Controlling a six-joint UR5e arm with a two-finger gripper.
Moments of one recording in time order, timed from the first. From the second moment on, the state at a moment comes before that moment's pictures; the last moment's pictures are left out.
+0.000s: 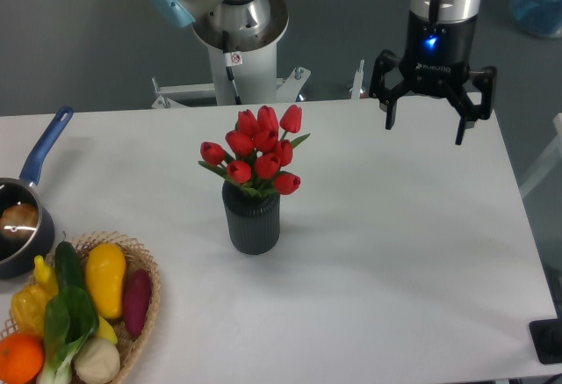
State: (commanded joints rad) arm 2.76 -1.67 -1.50 -1.19 1.30 1.19
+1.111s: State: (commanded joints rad) arm 2.75 -1.67 -1.60 -0.99 1.15 1.02
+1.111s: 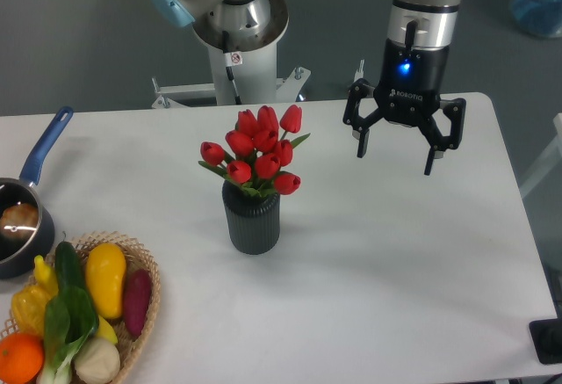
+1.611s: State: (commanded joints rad) arm 2.65 -1.65 -1.48 -1.00 1.15 0.60
